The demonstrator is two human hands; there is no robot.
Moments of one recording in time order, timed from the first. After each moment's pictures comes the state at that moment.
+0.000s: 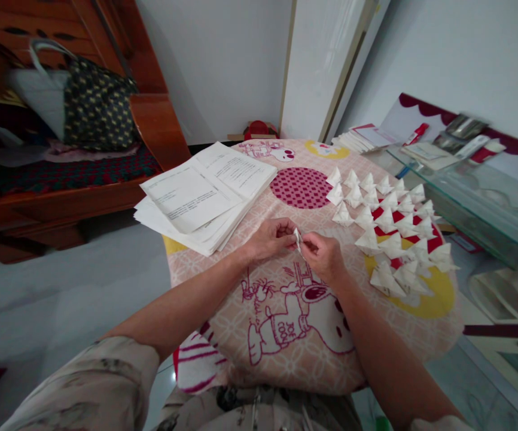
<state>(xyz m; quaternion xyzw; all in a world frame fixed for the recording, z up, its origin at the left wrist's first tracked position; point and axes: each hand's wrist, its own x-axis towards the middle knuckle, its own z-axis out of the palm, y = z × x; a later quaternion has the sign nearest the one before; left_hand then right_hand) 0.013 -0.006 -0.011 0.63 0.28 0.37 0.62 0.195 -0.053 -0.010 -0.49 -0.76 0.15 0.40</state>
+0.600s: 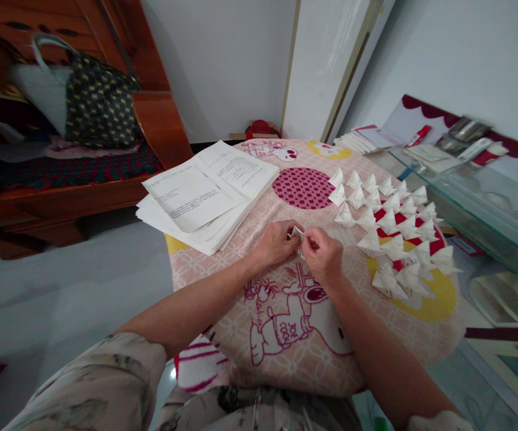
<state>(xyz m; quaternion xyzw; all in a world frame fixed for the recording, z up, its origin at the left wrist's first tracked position) 0.029 -0.020 0.006 0.75 0.45 0.33 0.34 0.178 -0.052 -0.013 -0.54 -0.72 0.01 0.44</state>
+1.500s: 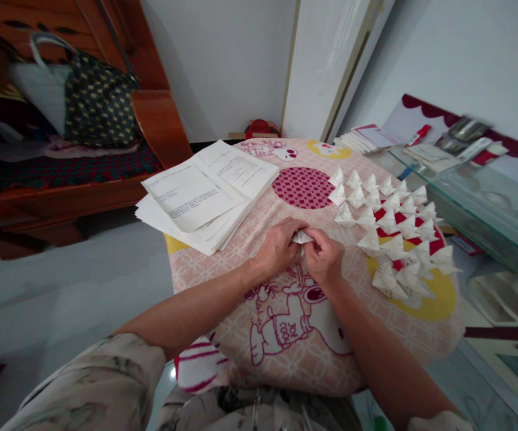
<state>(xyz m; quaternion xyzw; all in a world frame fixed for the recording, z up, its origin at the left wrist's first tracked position) 0.031 -0.034 0.006 0.77 0.38 0.43 0.28 0.176 -0.059 -0.010 -0.52 -0.70 0.03 0.48</state>
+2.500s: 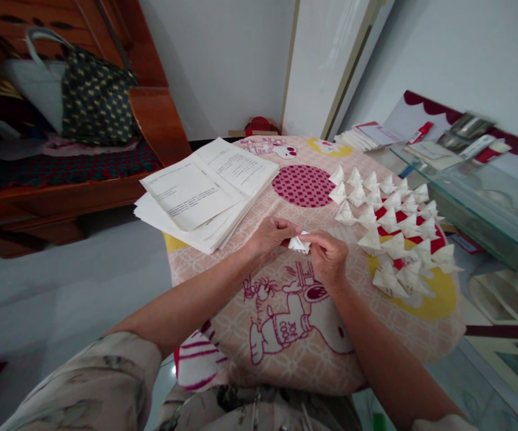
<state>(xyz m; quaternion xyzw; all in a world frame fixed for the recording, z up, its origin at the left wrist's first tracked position) 0.024 -0.016 0.003 0.44 0.35 0.41 0.71 0.181 -0.063 -0.006 -0.46 -0.69 0.15 0.53</state>
